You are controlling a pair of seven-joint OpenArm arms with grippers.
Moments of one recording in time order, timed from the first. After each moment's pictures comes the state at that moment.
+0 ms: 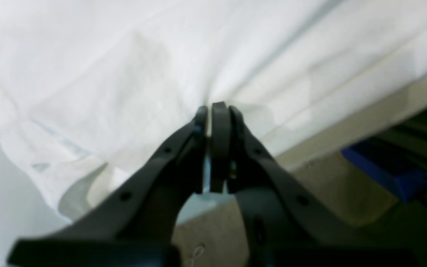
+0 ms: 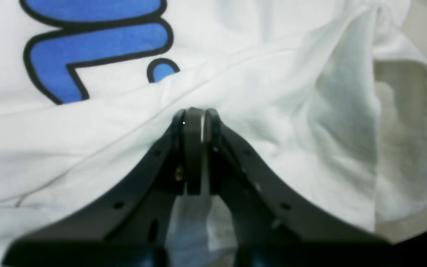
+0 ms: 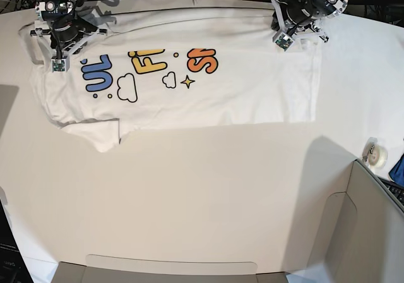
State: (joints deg) left arm 37.4 -29.4 5.6 116.9 -14.3 -12.3 53.8; right arm -28.3 6.9 20.7 115.0 4.3 9.8 -56.4
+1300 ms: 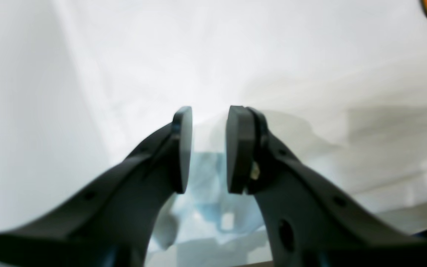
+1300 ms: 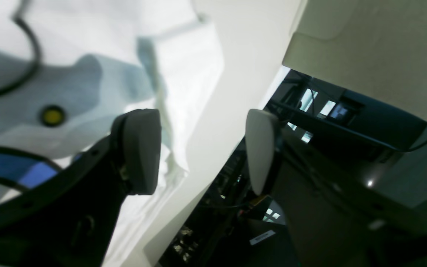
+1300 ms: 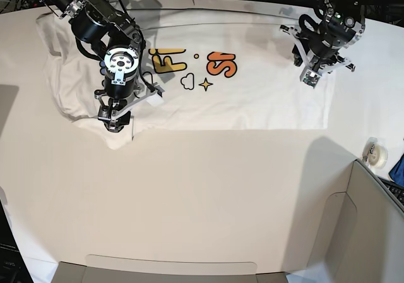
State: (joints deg) left arm 26.6 -26.2 -3.9 117.9 -13.9 -12.5 57.9; right arm 3.3 26.0 -40.8 101.5 -47.9 22.6 -59.6
